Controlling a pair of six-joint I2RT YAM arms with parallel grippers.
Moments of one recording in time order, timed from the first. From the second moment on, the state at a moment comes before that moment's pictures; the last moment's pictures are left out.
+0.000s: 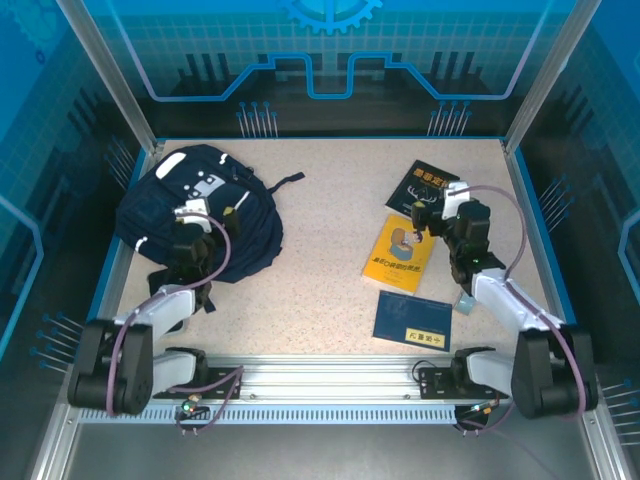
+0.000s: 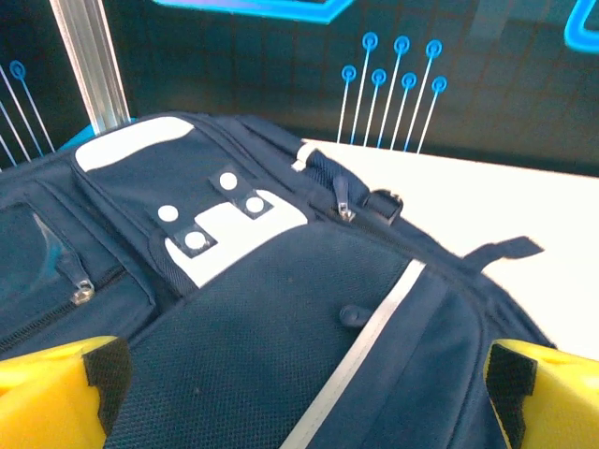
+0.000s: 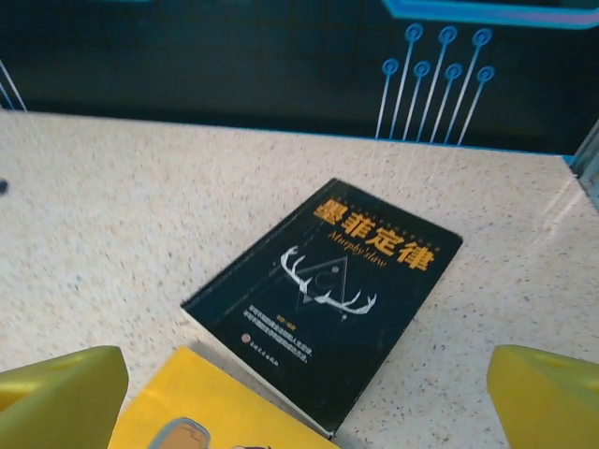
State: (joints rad) left arm -0.05 1.16 0.41 0.50 -0.22 -0.17; right arm 0.10 1.15 0.61 0.20 0.06 0.00
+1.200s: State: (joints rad) left arm -0.12 2.15 1.72 -0.59 -0.02 -0.69; right arm 0.18 1.32 1.01 -0.50 -0.32 0.41
